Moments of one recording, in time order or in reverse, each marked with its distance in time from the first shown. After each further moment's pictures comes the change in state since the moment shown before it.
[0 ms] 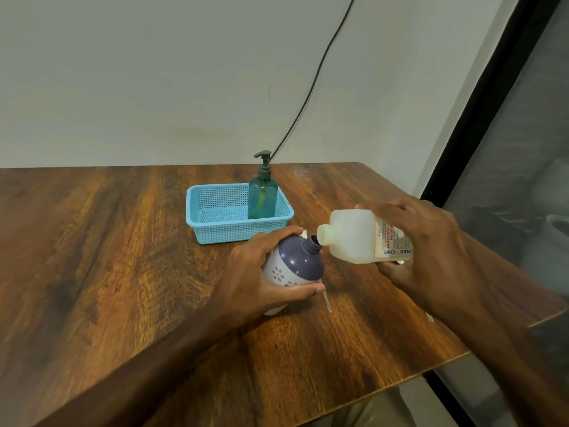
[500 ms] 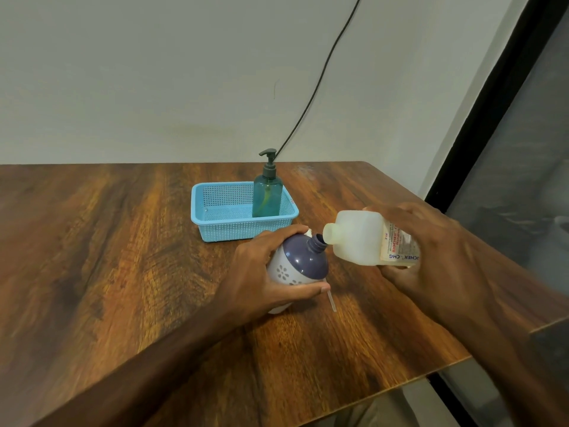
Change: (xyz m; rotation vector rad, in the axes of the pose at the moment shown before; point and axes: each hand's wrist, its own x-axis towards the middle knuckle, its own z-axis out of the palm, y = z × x) left_hand 0.000 -0.001 0.000 0.013 -0.001 0.012; right_hand -0.005 -0.004 0.003 0.046 0.015 0.021
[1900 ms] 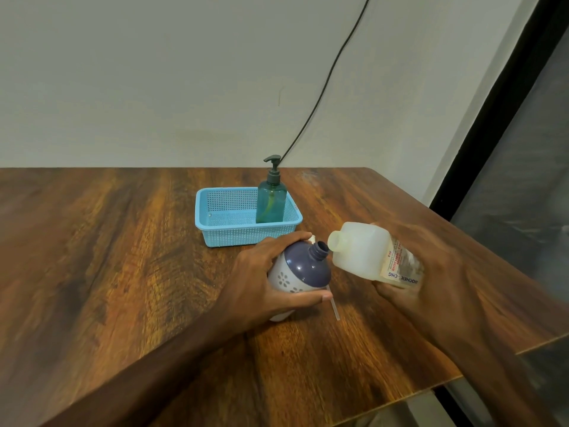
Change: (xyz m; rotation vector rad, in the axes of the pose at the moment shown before) left_hand -0.001 -0.005 -0.002 -0.005 -0.018 -0.001; right_hand -0.009 -0.001 0.006 0.261 0.006 -0.055
